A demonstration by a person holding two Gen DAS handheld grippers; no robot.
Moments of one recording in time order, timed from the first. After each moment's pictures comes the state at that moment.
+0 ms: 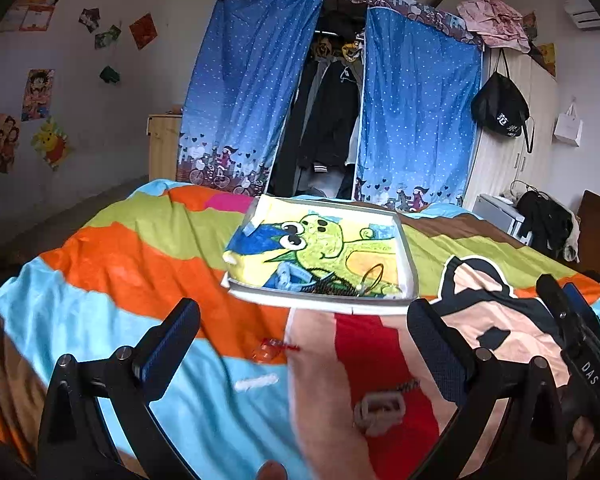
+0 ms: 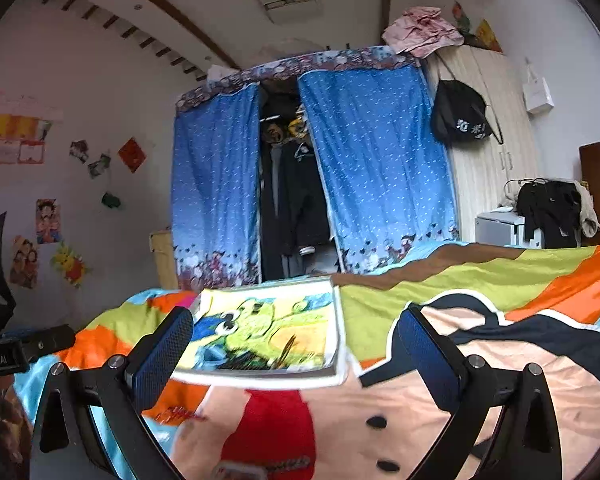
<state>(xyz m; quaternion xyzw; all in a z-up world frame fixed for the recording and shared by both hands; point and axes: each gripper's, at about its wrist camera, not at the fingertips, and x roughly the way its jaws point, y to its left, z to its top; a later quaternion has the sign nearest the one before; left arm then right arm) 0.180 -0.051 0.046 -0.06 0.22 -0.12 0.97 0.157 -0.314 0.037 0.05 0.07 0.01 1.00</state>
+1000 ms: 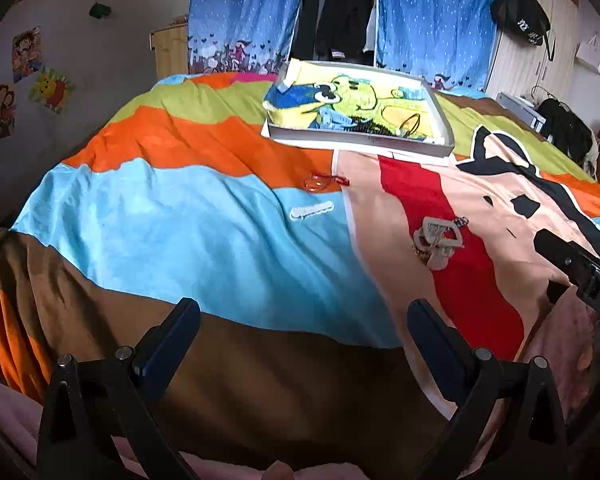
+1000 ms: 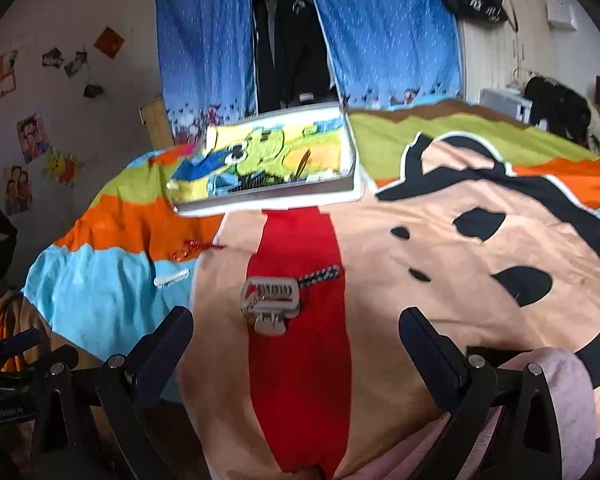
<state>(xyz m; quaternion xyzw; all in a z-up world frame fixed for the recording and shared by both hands) 0.129 -0.019 -0.046 0.00 0.41 -0.10 0.91 0.135 -0.269 -0.038 0.07 0.35 0.01 0.94</state>
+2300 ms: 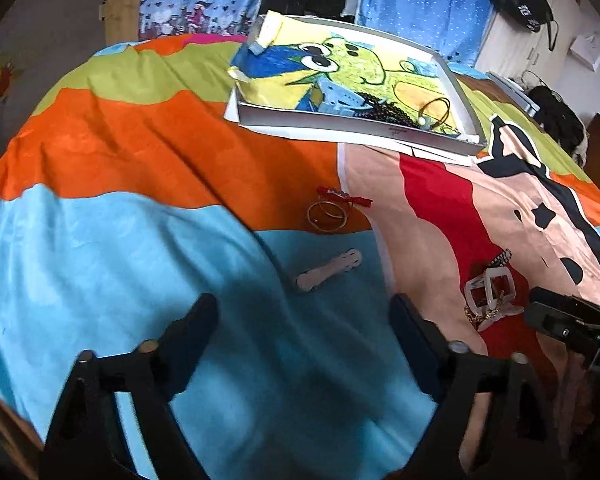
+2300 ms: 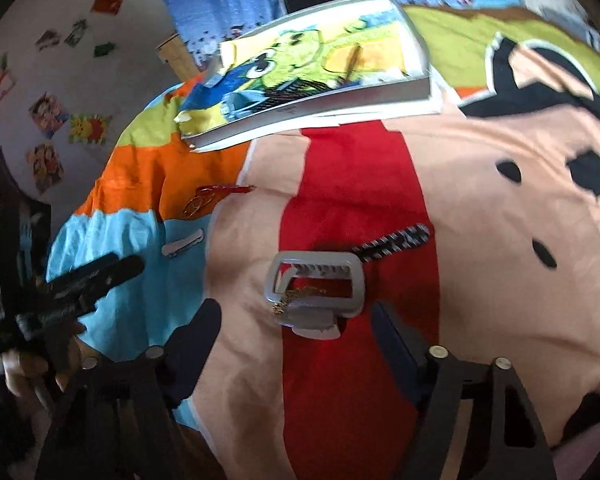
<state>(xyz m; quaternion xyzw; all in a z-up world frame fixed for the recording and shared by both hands) 0.282 -0.004 -0.101 -0.01 0.47 -0.18 0.87 0.233 -0.261 -0.095 0.11 0.48 0.11 0.86</state>
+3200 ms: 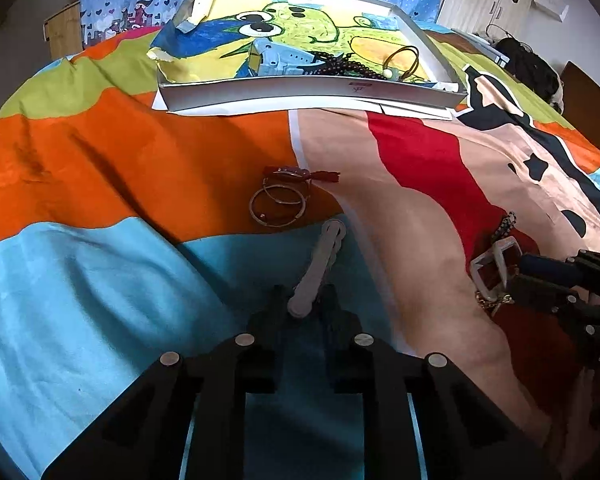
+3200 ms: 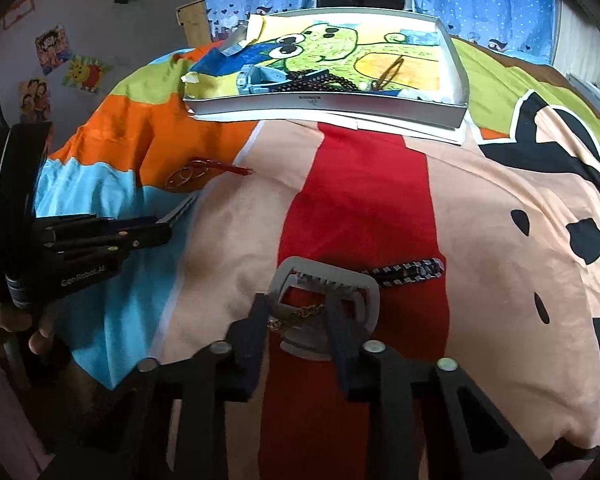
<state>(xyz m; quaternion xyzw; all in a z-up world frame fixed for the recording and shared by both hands) 0.304 -0.040 -0.135 0.04 0.48 -0.24 0.84 0.246 -0.228 -0.110 -0.01 0.48 0.10 0.87</state>
